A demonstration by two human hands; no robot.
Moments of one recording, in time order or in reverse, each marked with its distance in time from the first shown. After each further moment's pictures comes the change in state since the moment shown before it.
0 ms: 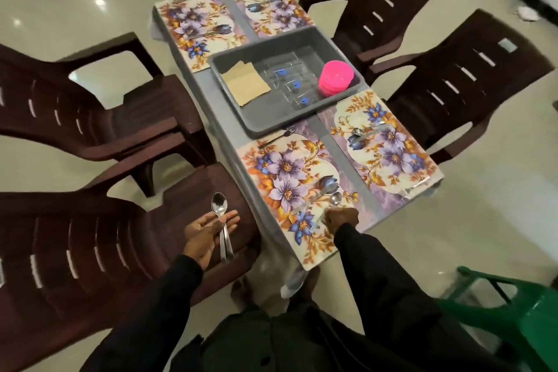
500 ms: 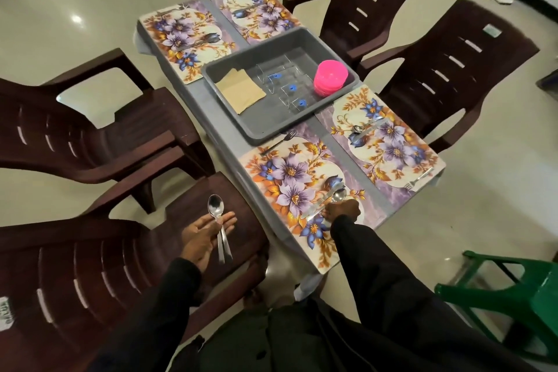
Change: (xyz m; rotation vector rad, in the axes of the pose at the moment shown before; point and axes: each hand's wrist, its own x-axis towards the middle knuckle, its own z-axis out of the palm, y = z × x) left_hand 0.027 0.039 -0.019 0.042 -0.040 -0.005; right_hand -0.028 -0.034 0.032 -0.076 0.184 0.004
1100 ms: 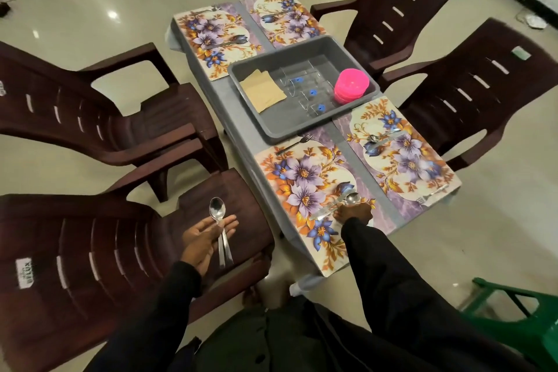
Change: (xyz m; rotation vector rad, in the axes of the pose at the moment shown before) left_hand -0.033 -0.008 -0.020 -0.061 0.051 0.030; right_hand -0.025 -0.021 -0.026 -0.027 -0.005 -0.062
